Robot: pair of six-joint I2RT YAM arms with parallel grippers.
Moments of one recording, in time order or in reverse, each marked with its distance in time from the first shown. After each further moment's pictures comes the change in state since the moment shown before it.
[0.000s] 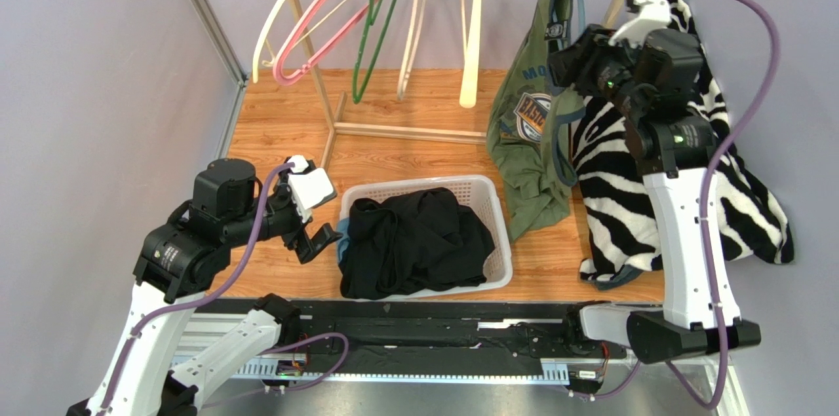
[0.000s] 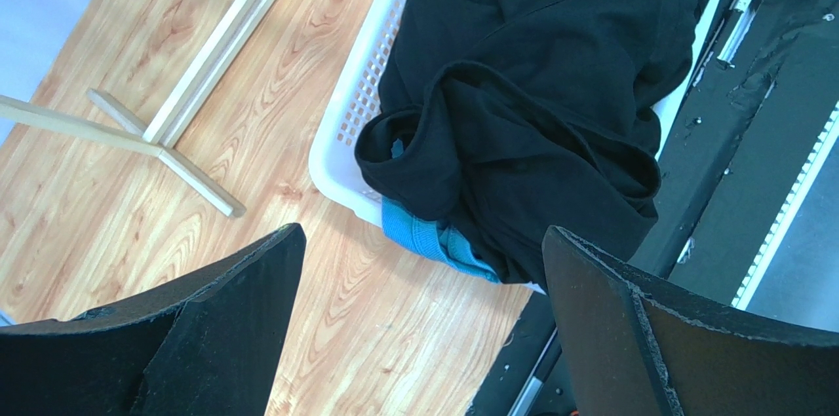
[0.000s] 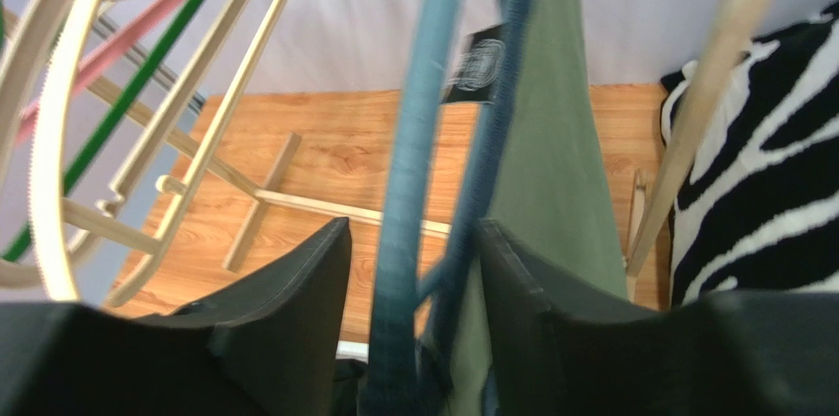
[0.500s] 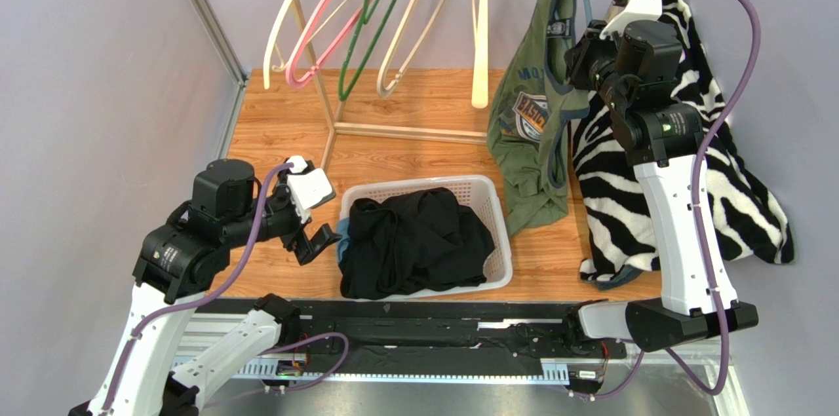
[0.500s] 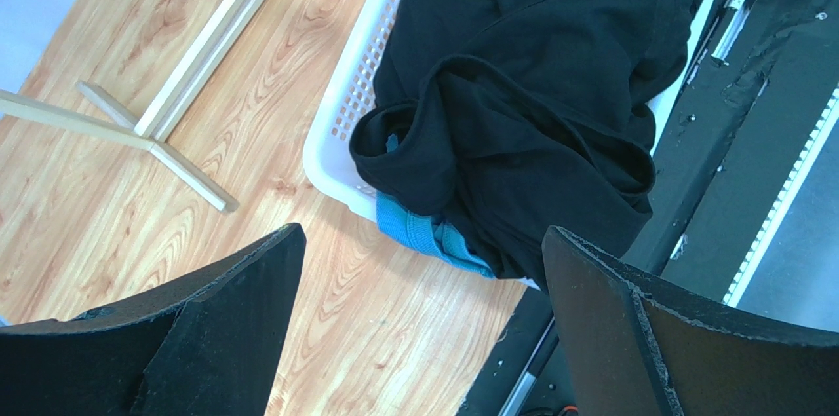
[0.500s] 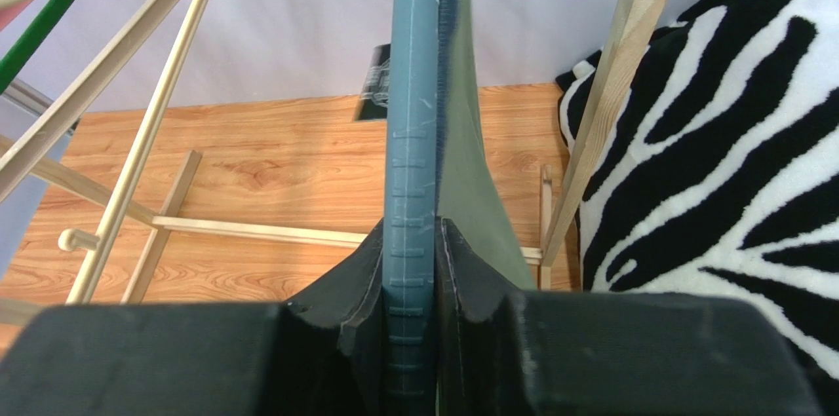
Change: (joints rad) left arm 0.018 -0.002 0.000 -0.015 0.015 -0.002; right arm 0.107 0.089 0.094 -0.062 0.281 -0.106
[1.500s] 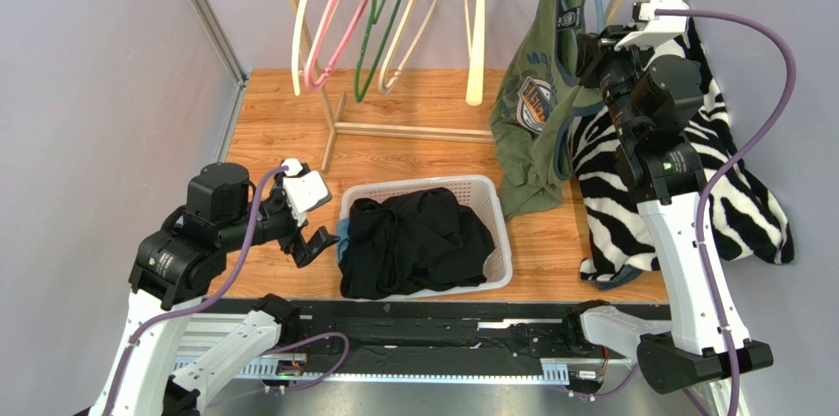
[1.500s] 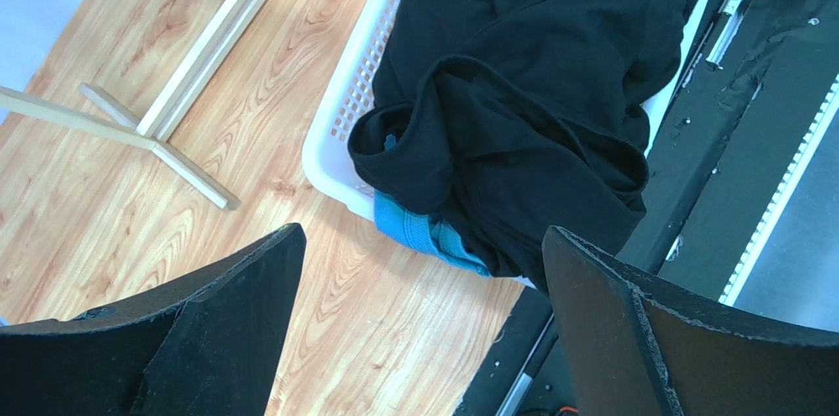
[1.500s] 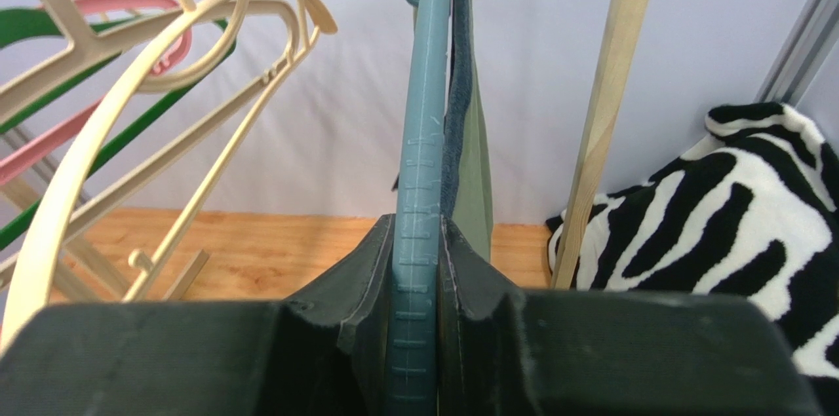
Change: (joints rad) left arm 0.016 -0.021 0.000 -0.007 0.019 0.000; right arm 0.021 -0.190 -0.275 0.444 0.000 -0.119
